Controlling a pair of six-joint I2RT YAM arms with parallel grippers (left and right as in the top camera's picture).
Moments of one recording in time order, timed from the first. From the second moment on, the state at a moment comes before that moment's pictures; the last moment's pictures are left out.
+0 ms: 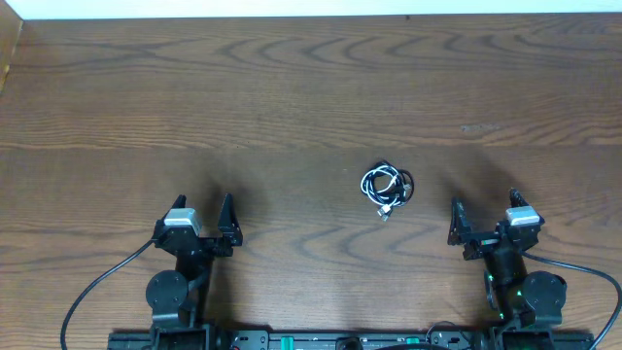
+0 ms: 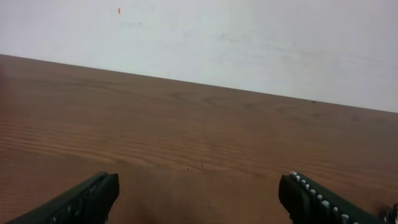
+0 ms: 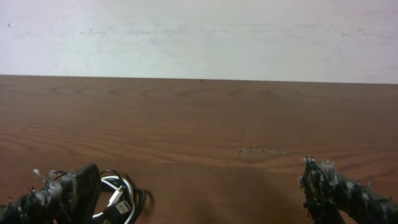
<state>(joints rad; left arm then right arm) 0.05 0.01 0.01 -0.09 0.12 -0.17 0.01 0.01 0.01 -0.06 -0.14 0.05</state>
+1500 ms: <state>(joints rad) 0.05 0.01 0.01 -0.09 0.12 -0.17 0.01 0.01 0.01 -0.06 -0.13 0.05</state>
